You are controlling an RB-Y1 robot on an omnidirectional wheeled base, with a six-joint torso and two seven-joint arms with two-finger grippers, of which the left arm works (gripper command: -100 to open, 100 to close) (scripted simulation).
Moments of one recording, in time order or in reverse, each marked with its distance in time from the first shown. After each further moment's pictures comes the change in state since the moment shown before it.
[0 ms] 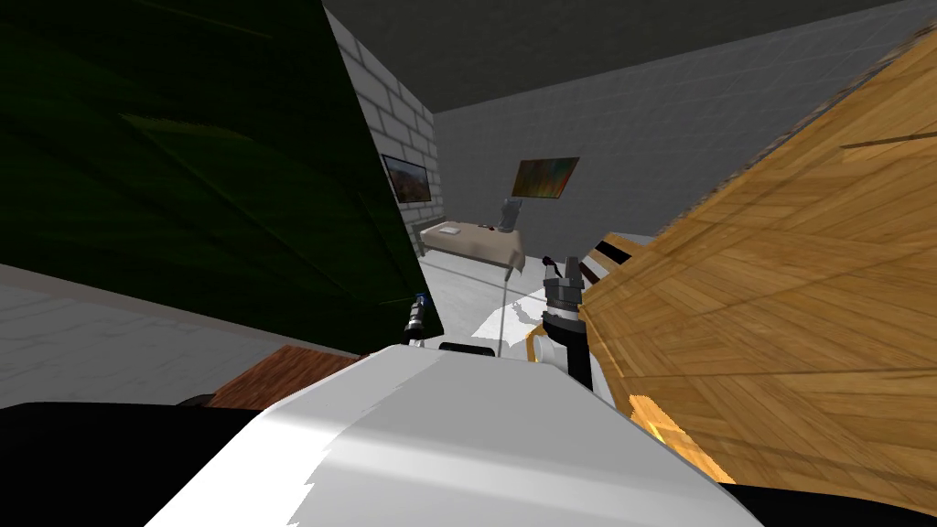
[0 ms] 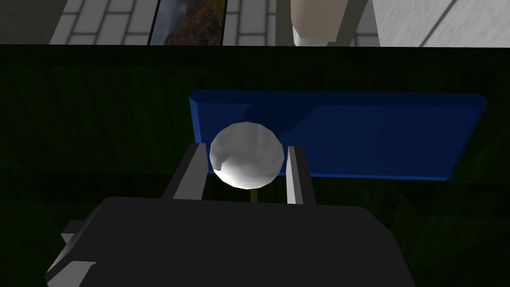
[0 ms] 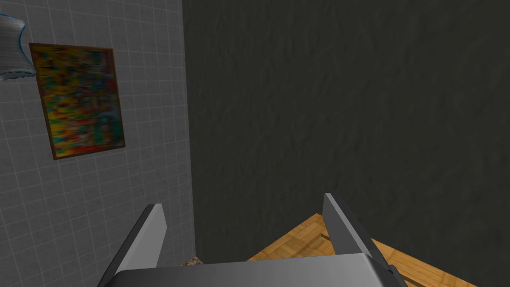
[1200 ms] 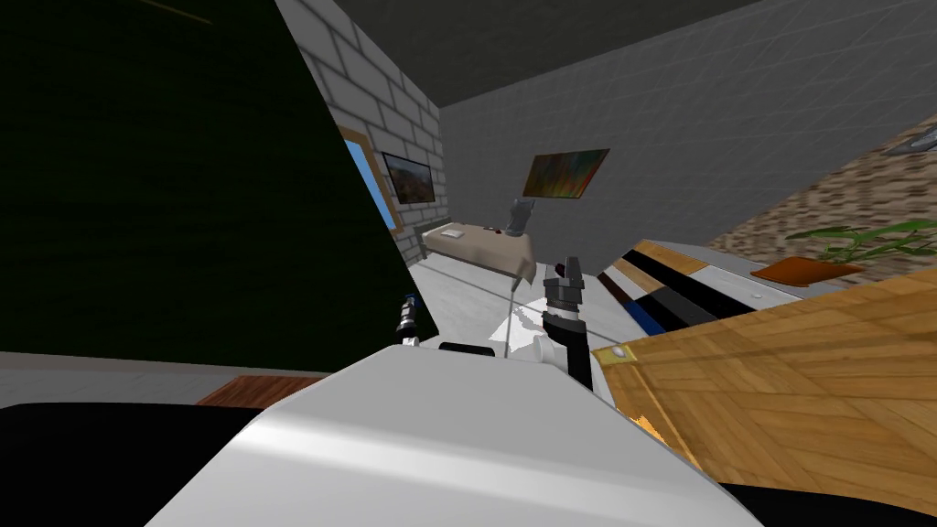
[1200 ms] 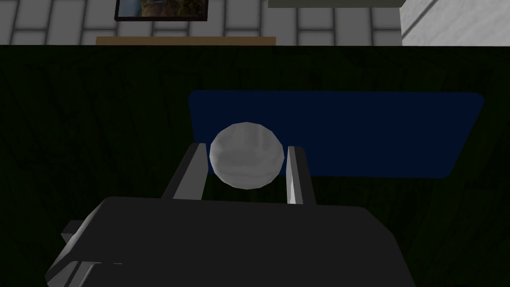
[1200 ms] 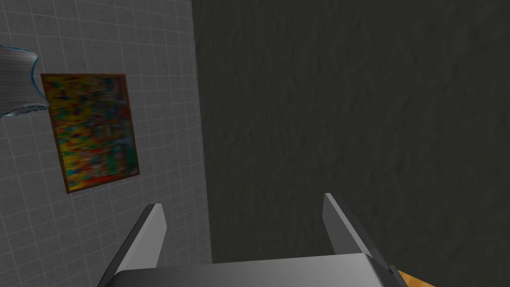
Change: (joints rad) arm -0.017 0.006 0.118 0.006 0.067 0.035 -0.033
